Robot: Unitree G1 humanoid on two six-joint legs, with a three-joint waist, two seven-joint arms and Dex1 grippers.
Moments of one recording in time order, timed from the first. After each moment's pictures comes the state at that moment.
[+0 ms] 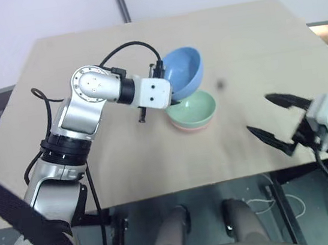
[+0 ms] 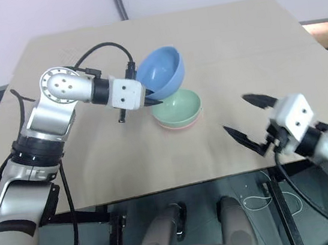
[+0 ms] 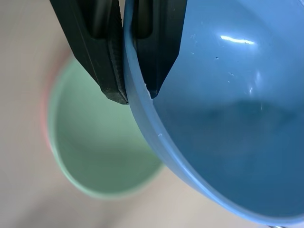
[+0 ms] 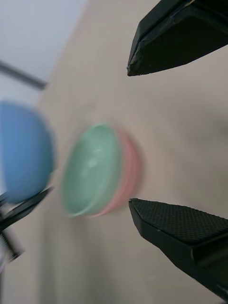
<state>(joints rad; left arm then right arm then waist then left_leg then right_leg) -0.92 0.72 -0.32 0.17 0.04 -0.15 -1.35 0.26 -0.70 -0.42 -0.78 0.52 0.43 0.69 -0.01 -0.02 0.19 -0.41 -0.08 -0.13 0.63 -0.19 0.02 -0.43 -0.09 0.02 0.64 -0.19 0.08</state>
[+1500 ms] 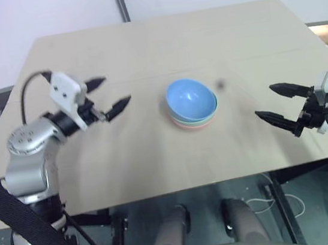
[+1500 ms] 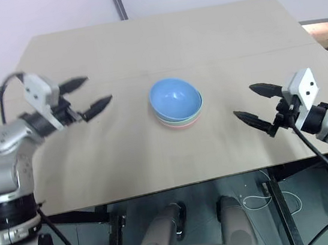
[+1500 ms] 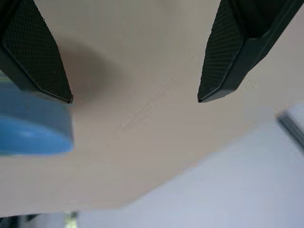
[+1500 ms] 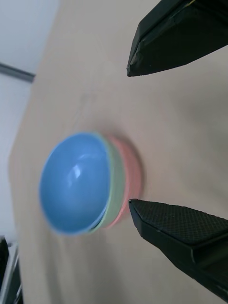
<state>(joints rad) -0.30 0.67 0.31 -0.18 -0.36 0.44 -0.90 -0.07 -0.81 -0.30 -0.39 0.64 0.48 0.85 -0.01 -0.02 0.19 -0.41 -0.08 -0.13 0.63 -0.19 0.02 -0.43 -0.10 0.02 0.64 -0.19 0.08</state>
